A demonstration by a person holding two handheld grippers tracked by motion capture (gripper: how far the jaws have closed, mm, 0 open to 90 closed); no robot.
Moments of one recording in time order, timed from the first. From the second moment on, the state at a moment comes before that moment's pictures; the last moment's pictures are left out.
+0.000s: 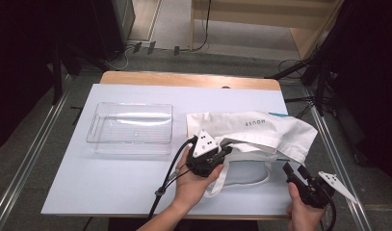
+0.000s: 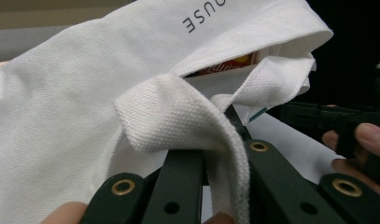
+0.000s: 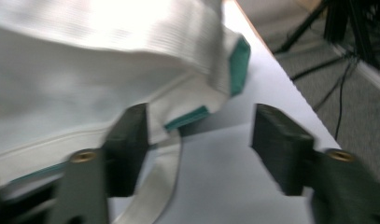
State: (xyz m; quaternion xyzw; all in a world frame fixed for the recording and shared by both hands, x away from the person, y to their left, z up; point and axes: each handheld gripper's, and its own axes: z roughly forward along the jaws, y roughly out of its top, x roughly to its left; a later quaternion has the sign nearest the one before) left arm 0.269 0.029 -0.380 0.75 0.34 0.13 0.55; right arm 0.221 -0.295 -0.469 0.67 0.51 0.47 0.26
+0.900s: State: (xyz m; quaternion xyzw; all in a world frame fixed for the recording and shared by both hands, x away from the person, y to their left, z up) left arm 0.308 0.037 -0.337 0.73 0.34 0.17 0.57; right arm 0.202 -0.311 -0.445 0.62 0.55 0.46 0.31
